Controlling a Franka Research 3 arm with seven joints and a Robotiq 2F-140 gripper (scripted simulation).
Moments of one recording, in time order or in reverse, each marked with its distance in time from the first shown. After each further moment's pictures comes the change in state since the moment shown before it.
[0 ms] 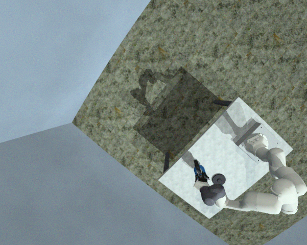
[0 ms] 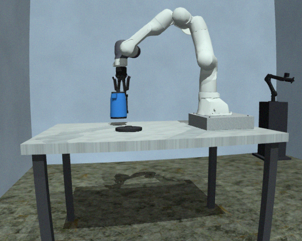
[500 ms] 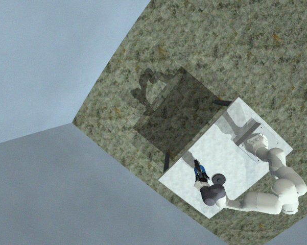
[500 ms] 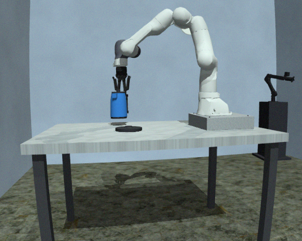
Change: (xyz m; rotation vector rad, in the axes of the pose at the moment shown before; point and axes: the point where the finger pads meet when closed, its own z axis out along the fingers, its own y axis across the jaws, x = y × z) arm -0.001 0.002 -0.001 -0.001 0.000 -0.002
